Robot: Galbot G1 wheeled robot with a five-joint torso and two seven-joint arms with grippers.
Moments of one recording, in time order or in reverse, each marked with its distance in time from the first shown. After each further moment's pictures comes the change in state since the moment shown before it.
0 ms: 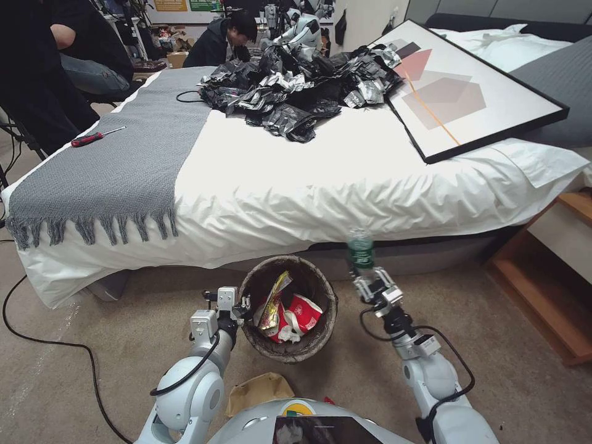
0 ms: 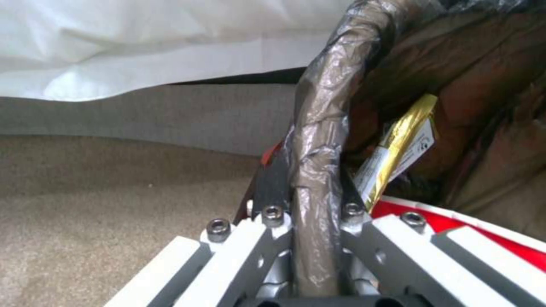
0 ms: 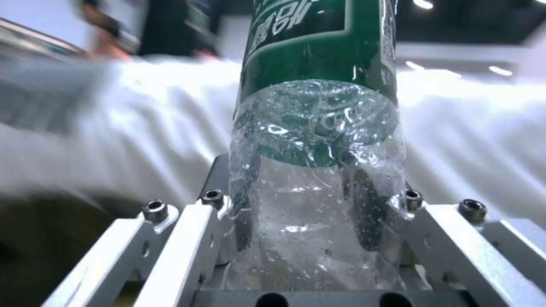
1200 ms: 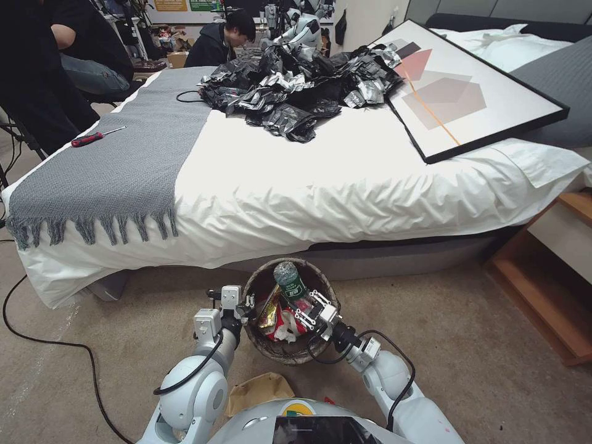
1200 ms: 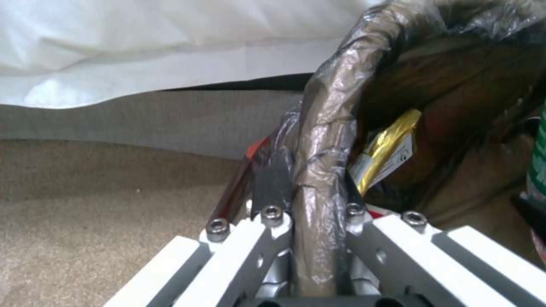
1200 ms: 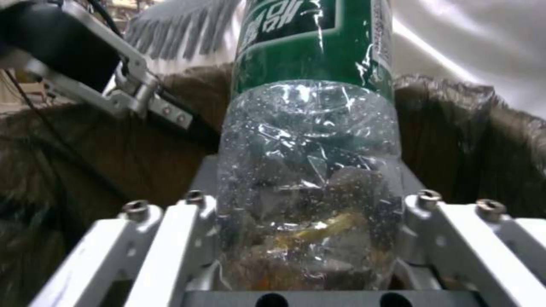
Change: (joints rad) left arm -0.009 -0.012 0.017 -0.008 -0.001 0.003 -0.001; right arm 0.101 -0.022 -0.250 -0.195 -0.096 -0.103 -0.021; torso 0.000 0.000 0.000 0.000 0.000
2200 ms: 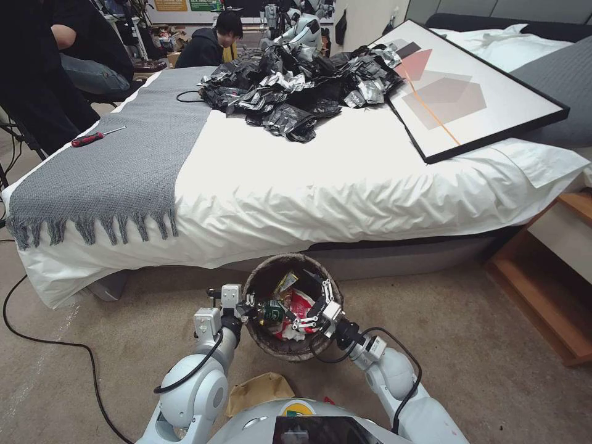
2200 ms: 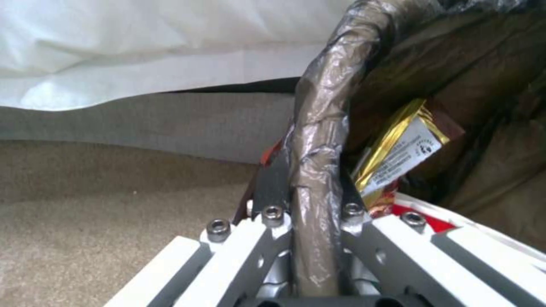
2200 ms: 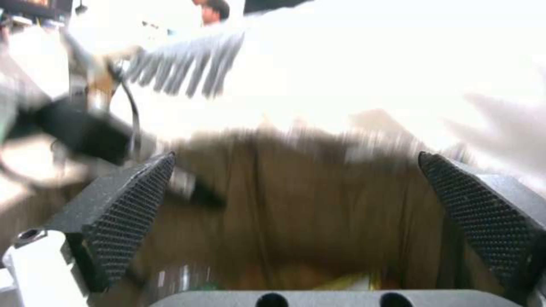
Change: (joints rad) left arm -0.005 -0.002 0.000 0.002 -0.006 0.003 0.000; right arm -0.030 -0.001 0.030 0.135 0.013 0.016 0.001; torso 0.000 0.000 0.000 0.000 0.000
